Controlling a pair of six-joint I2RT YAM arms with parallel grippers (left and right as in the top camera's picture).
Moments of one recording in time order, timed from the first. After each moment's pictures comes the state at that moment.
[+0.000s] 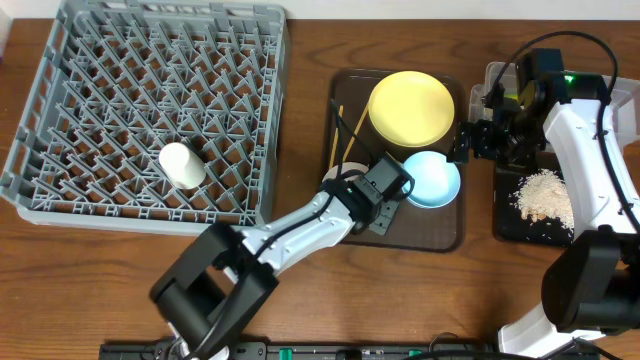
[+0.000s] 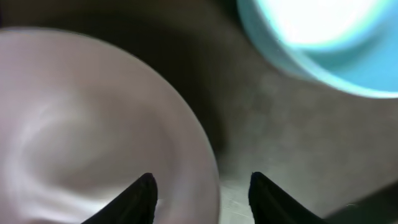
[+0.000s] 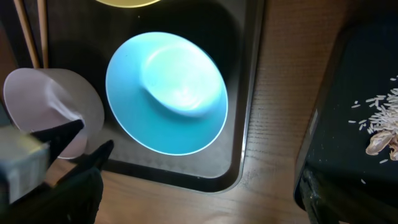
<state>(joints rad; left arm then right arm) -0.85 1.87 1.13 -0.42 -0.03 -0.36 -0.04 1.79 1.55 -1.29 -0.26 0.08</state>
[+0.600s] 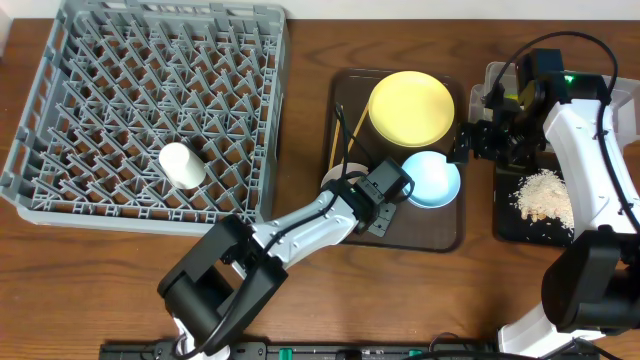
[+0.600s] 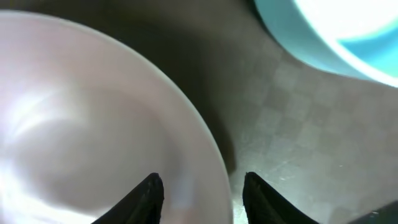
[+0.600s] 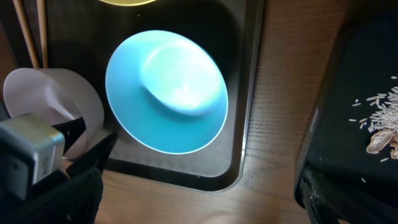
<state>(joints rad) -0.85 1.89 1.14 -0.42 -0.04 -0.36 -0.04 1.79 1.55 -1.29 -0.26 0.08</state>
